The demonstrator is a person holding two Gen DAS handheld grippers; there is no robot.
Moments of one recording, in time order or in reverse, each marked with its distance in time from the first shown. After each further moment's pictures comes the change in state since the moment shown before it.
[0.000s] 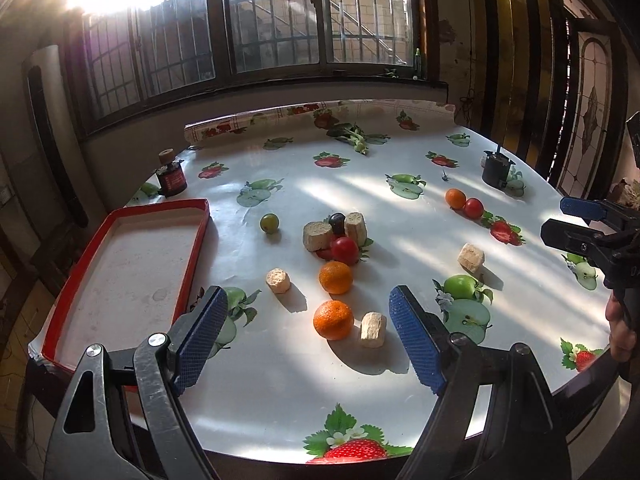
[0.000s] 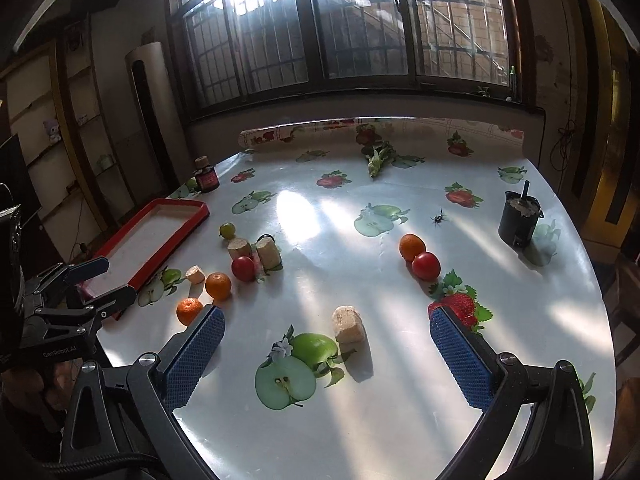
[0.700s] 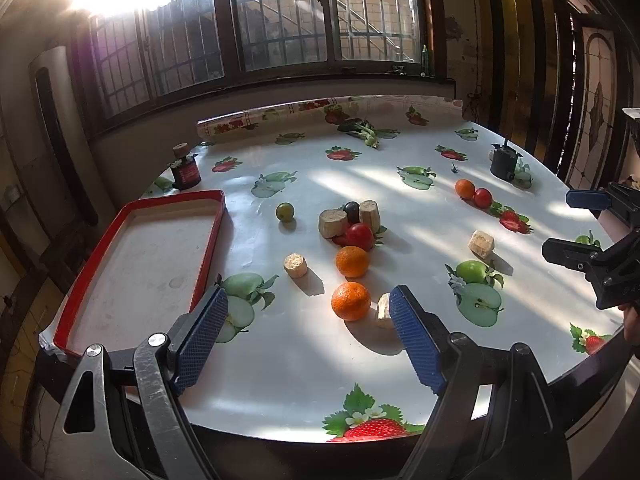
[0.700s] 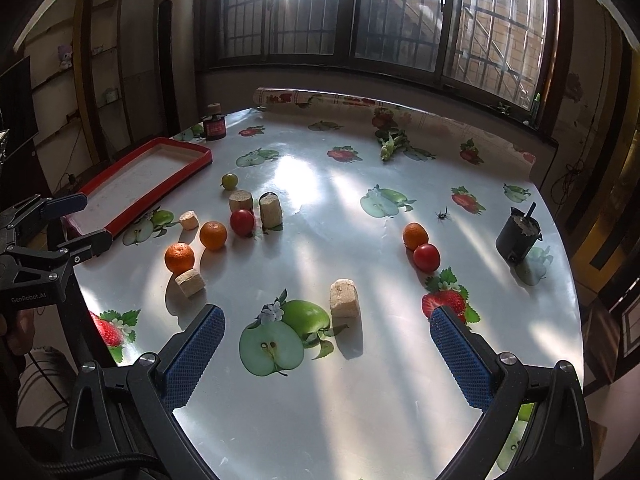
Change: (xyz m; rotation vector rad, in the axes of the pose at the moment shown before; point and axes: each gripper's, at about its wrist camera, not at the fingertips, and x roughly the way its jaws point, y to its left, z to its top) left arm -0.010 0.006 -0.013 0.006 0.004 0.033; right arm 0.009 0.025 -0.011 -0.200 0.104 -0.072
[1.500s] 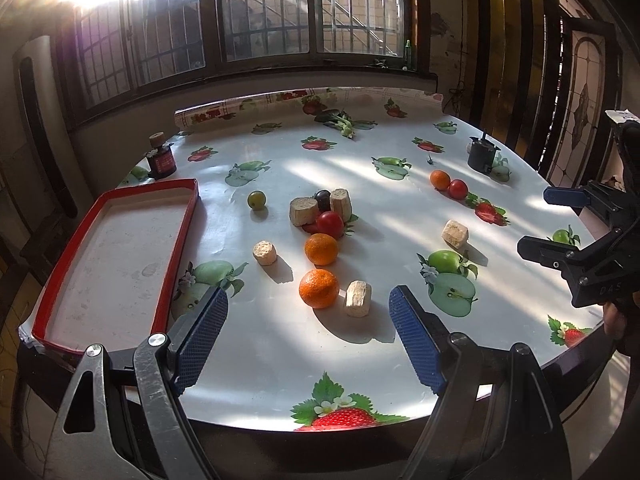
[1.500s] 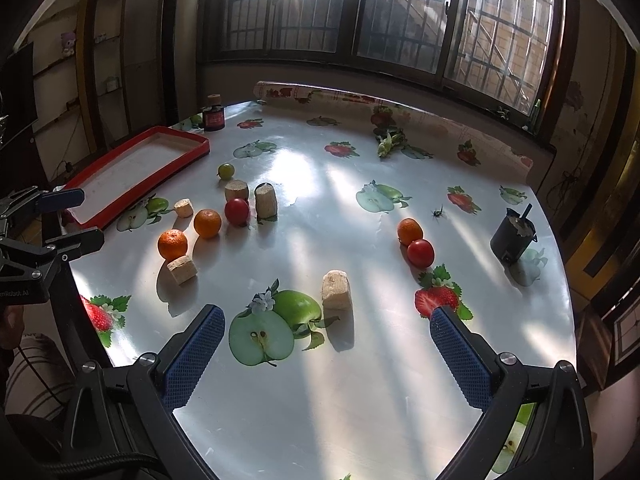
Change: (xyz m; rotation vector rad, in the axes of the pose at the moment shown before) left arm 0.003 -0.010 -0.004 -0.006 0.042 -0.088; right arm 0.000 -0.001 -0.007 -0.033 0.005 -0.013
